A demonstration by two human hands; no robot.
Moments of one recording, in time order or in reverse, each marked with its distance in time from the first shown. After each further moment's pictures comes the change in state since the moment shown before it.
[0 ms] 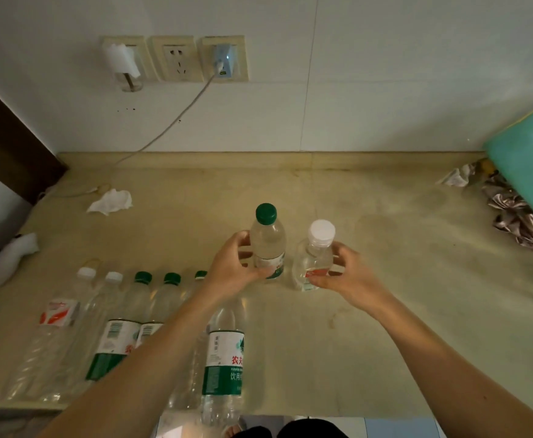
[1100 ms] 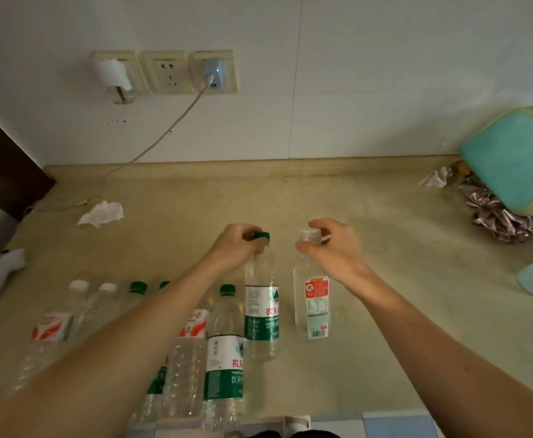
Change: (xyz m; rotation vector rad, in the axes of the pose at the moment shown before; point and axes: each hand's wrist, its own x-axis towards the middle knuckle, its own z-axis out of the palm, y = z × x) left_hand 0.037 0.038 -0.009 0.125 -0.093 0.032; right_hand 0.011 -0.055 0.007 -0.173 0.252 -0.037
